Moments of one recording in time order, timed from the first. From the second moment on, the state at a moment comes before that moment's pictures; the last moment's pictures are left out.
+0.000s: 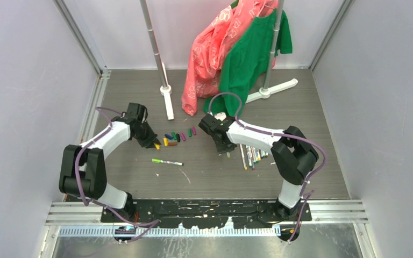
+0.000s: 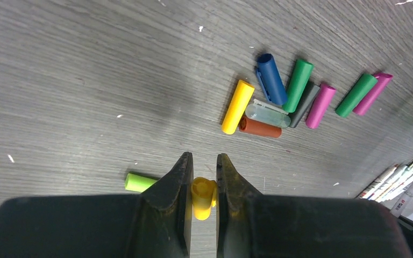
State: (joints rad) left arm -0.15 1.48 0.88 -0.58 0.14 -0.76; right arm 0.83 1.77 1.22 -0.80 0.37 0.54
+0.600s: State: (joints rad) left arm -0.22 1.59 0.93 -0.58 0.07 -0.75; right arm 0.80 1.73 1.11 -0.81 0.41 0.60
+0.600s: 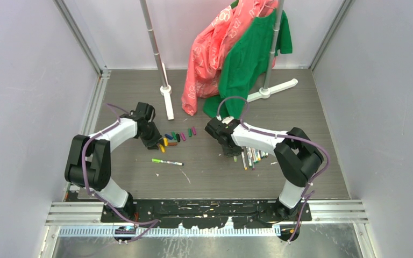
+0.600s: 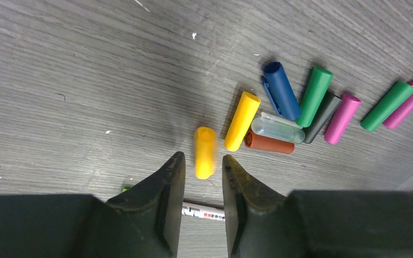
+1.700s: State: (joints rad) left arm -0.23 1.28 0.92 -0.71 0.03 -0.81; right arm 0.74 1.68 1.06 -0.82 0.42 0.59
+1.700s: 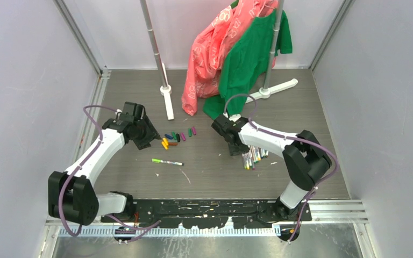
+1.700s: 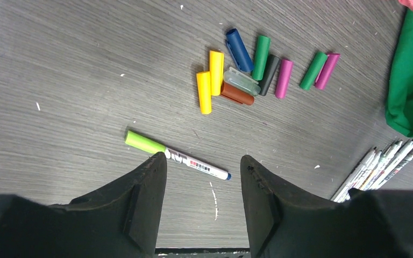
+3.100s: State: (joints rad) left arm -0.23 0.74 0.77 -0.94 0.09 -0.96; right arm 1.07 2.20 1.80 -0.80 -0.06 0.20
